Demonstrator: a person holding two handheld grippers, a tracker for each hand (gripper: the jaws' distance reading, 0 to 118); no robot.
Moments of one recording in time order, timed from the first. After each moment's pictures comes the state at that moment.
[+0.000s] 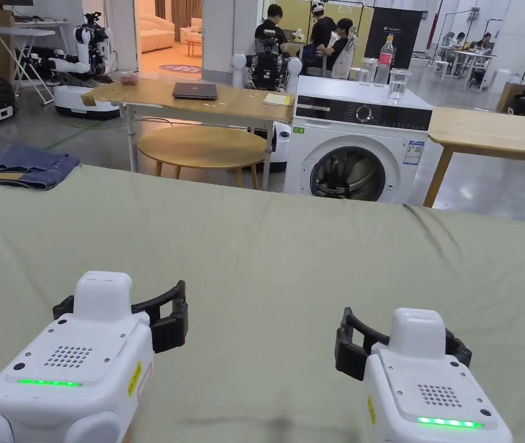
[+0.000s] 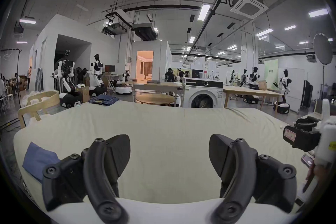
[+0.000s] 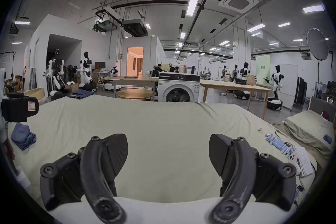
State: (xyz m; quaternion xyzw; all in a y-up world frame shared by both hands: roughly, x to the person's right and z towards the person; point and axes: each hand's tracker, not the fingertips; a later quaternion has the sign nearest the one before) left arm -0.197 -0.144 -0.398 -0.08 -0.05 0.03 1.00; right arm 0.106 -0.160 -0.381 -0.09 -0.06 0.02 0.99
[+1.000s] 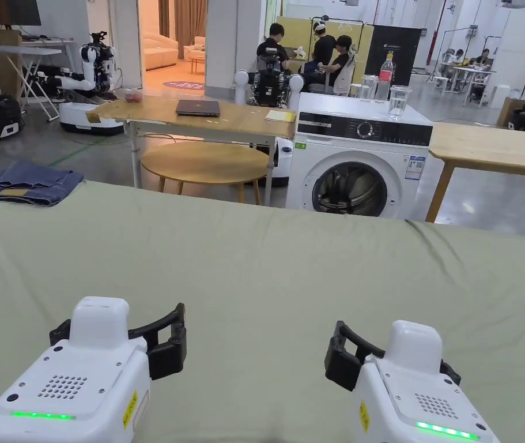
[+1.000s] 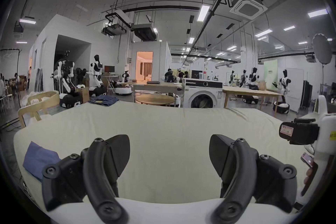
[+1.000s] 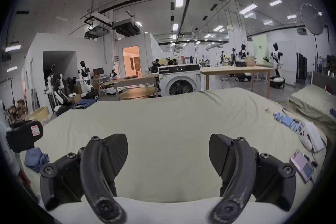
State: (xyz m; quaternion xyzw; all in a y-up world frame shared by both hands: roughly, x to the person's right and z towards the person) left arm -0.201 -0.148 -0.390 -0.07 -0.05 0.03 1.00; right arm 0.095 -0.154 -0.386 -0.13 -0.06 -0.08 0.99
